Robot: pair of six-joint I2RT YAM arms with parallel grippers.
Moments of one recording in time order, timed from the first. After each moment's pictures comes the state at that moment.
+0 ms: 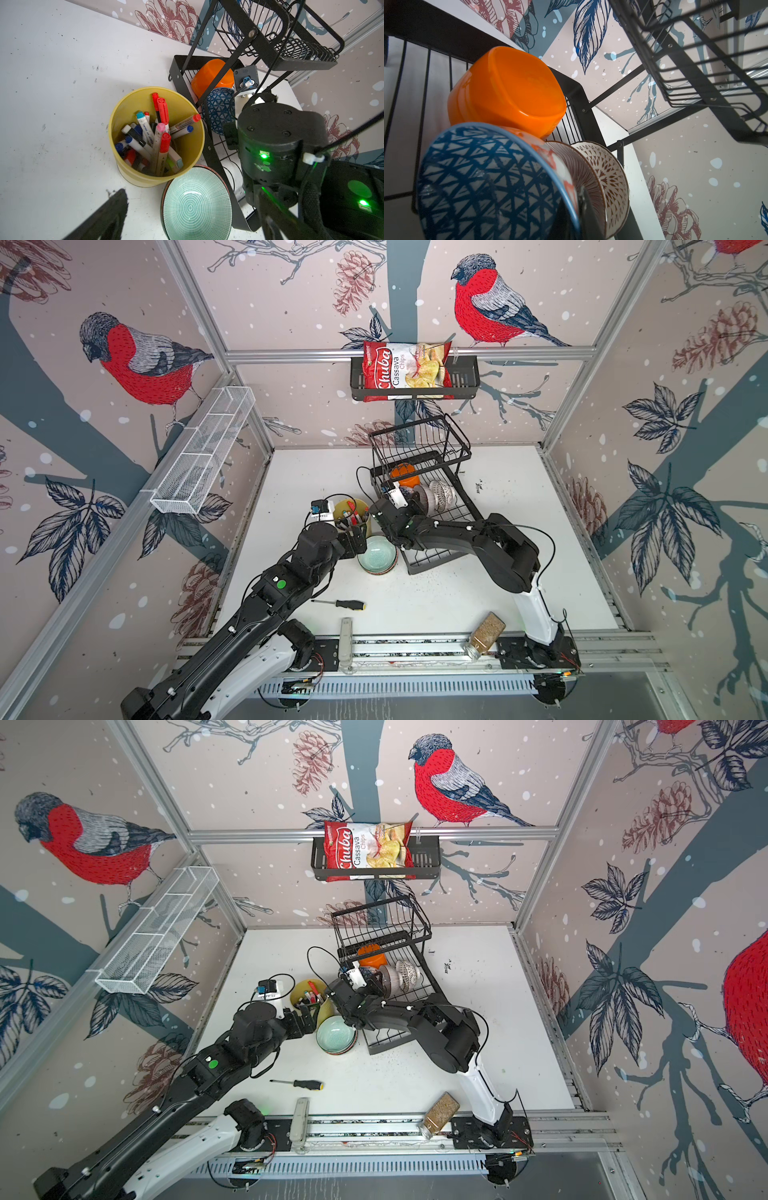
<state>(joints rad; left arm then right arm) -0.63 0.72 0.69 -0.49 -0.24 -0.62 1.01 2.16 1.46 -0.06 1.20 -0.11</state>
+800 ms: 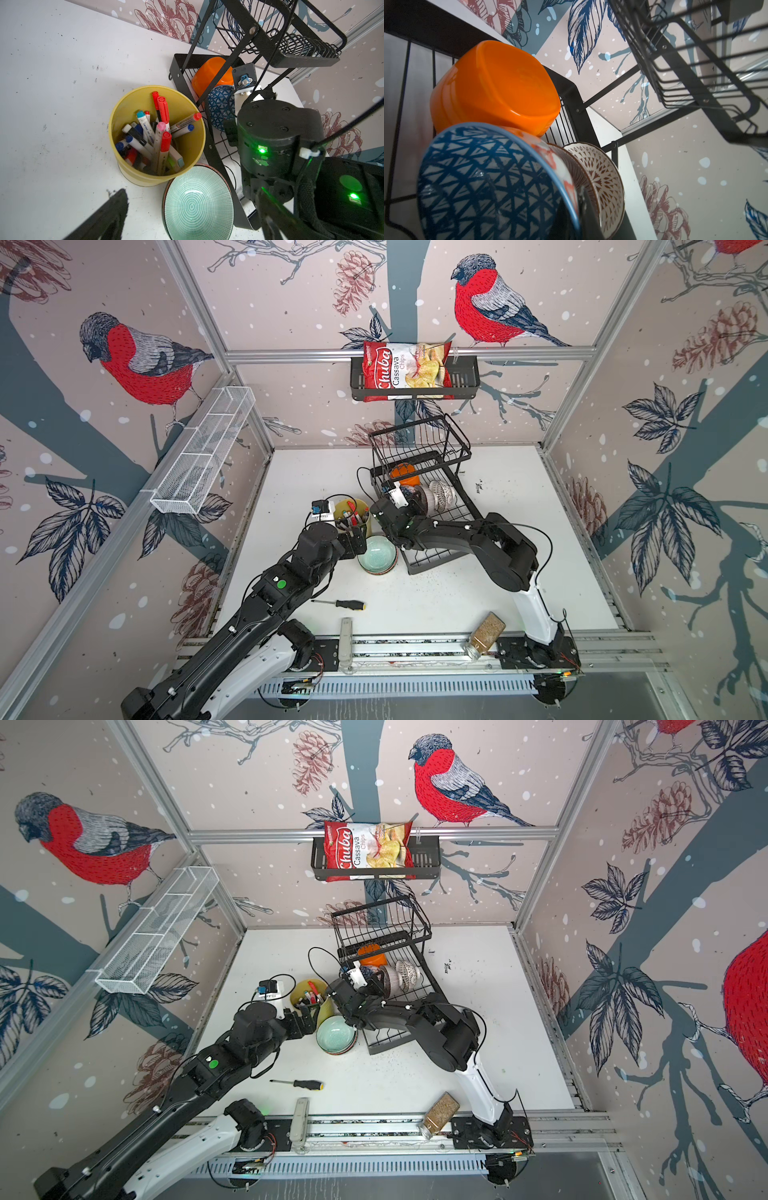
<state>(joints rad) -0.63 0.72 0.69 -0.50 -0.24 -0.61 1.00 2.17 1.44 -0.01 1.23 -0.16</state>
